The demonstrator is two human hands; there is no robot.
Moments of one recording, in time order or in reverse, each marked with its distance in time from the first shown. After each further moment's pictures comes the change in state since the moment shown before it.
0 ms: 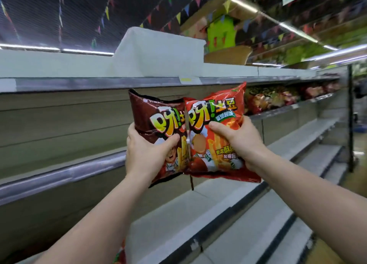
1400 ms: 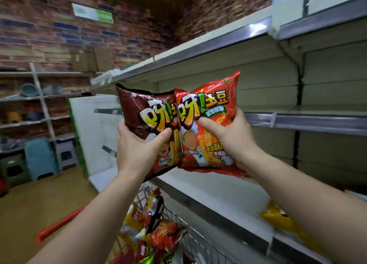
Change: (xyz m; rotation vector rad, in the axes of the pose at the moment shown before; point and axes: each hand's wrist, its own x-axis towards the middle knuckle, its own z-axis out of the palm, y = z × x) left_hand -0.220 0.015 -0.547 0.902 1.168 -0.234; right_hand -0.386 -0.185 0.445 0.624 -1.243 -0.102
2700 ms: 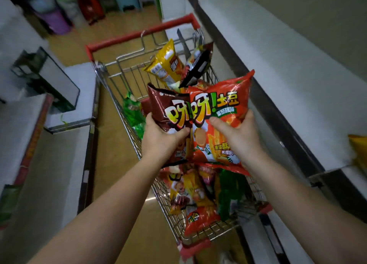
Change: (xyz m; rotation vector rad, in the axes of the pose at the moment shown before) left_hand -0.208 -0.229 0.065 0.432 0.049 -0.853; right_hand -0.099 0.290 0.050 -0.137 -0.648 0.552
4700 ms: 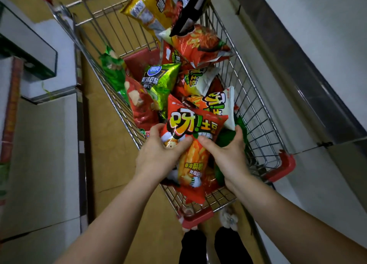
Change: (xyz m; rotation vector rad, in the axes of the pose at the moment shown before) left_hand -0.047 -0.056 0.013 0.333 -0.269 -0.208; right_hand -0.042 0.108 0.053 0.191 -0.069 0.383
